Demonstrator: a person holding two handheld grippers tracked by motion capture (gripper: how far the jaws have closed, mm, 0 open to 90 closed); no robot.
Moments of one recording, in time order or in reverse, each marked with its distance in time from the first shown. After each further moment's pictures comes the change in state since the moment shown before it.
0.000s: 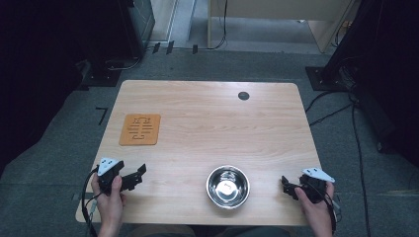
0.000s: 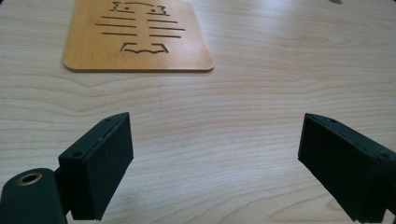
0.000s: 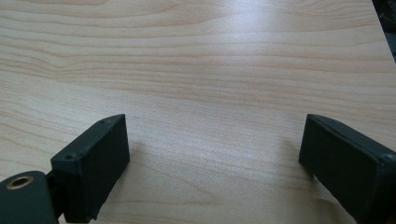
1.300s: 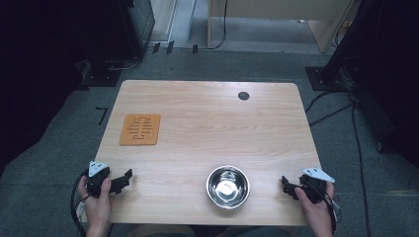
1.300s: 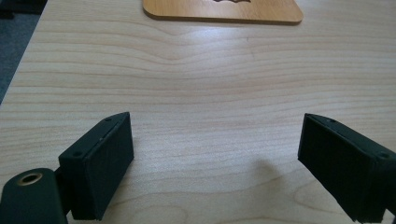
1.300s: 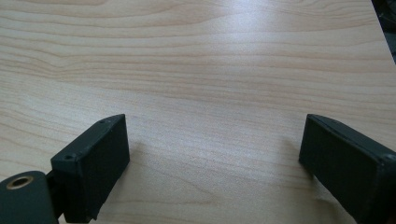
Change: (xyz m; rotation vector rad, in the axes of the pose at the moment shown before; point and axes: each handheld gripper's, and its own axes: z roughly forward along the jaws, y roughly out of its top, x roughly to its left) left arm 0.050 -0.020 0.005 0.099 0.115 0.009; right arm 0.000 0.000 0.000 0.000 -0.001 0.000
